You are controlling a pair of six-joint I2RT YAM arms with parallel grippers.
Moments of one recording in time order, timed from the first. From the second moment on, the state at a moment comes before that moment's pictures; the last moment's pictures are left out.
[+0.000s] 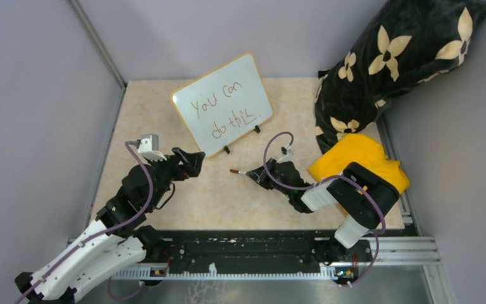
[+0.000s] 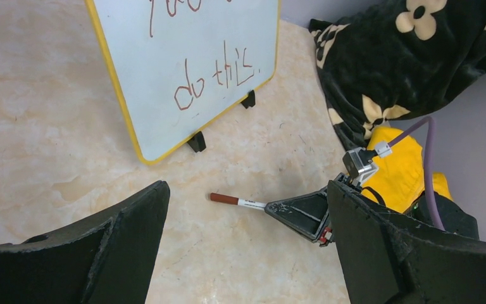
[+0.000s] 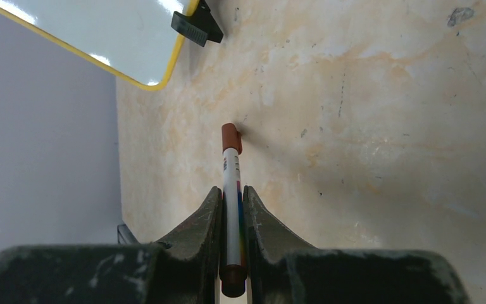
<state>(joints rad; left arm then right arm) -0.79 0.54 0.64 -0.25 -0.44 -0.60 0.78 1.60 0.38 0.84 0.07 1.12</state>
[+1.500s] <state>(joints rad) -0.79 1.05 0.90 -0.66 -0.51 -0.99 0.65 0.96 0.39 -0.02 0.38 0.96</state>
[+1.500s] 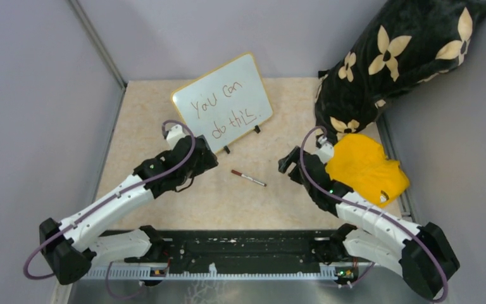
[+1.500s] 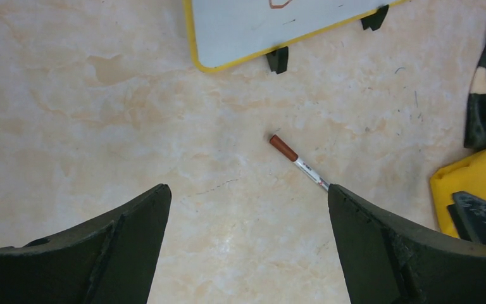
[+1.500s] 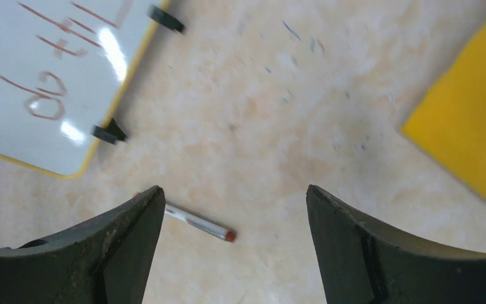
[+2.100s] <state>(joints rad) -0.79 0.82 0.96 -0.48 -0.43 -0.68 0.82 0.98 0.90 -0.13 0.91 0.42</state>
